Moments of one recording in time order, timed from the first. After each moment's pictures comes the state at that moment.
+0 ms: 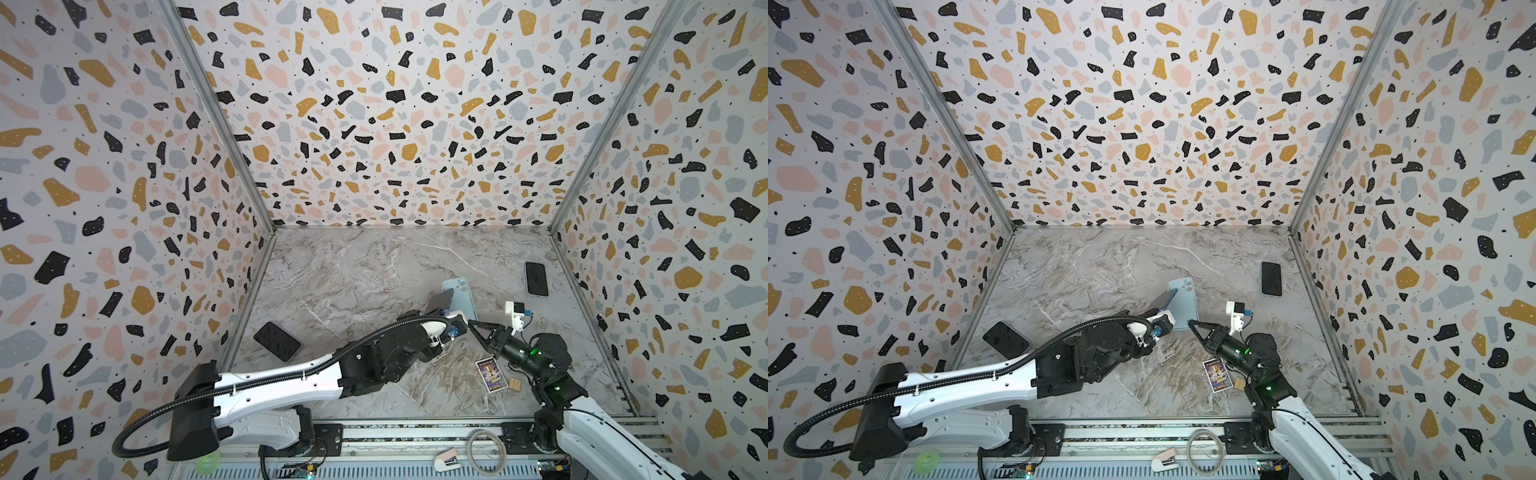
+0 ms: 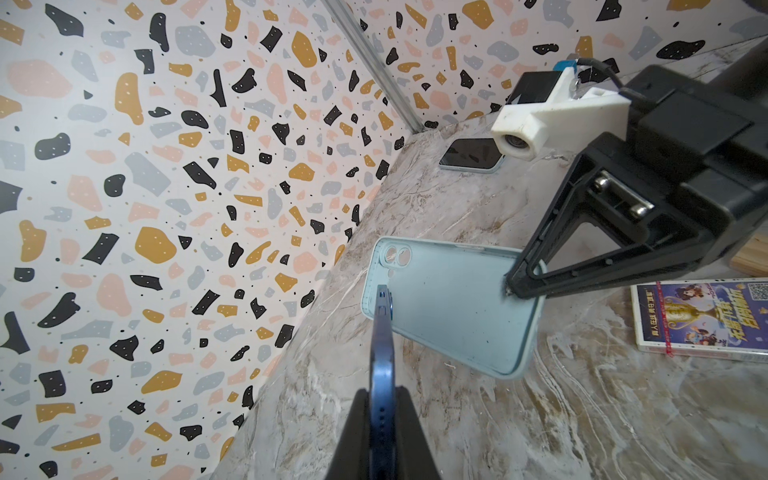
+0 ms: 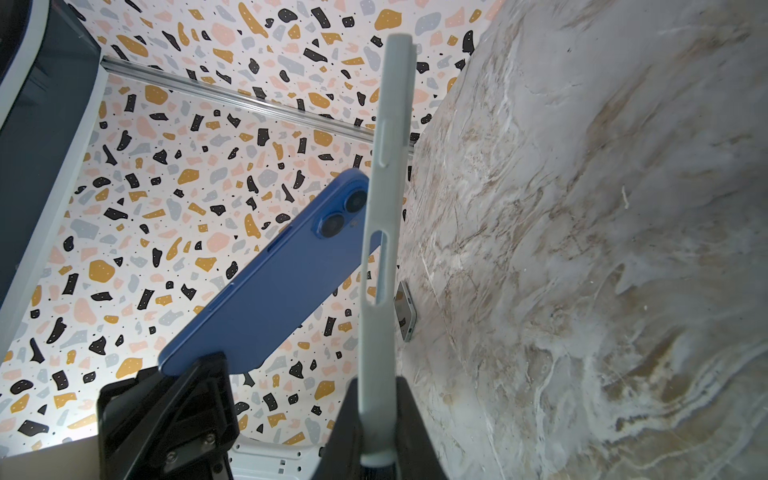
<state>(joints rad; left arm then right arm) -1.25 1.20 0.90 -0.01 -0.56 0.50 0.41 0.64 0.13 0.48 -0.53 1.27</state>
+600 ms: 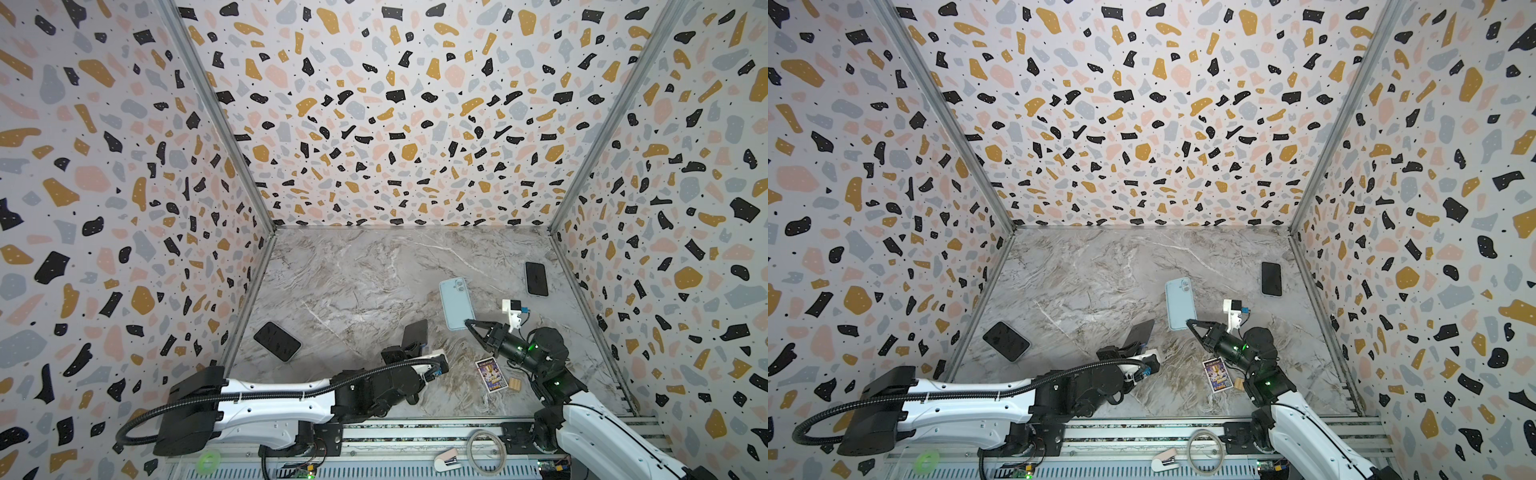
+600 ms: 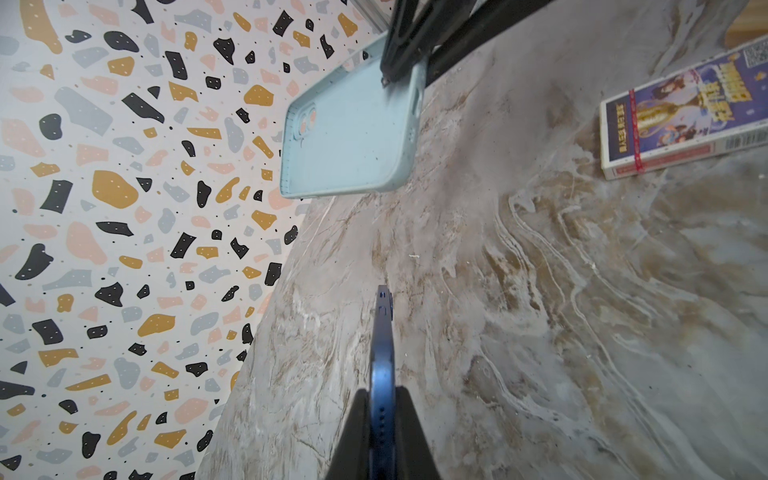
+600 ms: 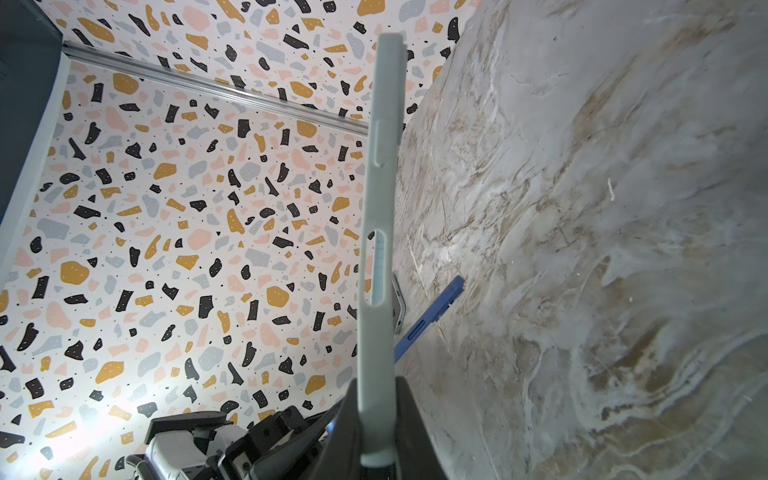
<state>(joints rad) -1.39 1.13 0.57 0.03 -0.74 0.49 0.42 0.69 0.17 0.39 -0.54 1.24</state>
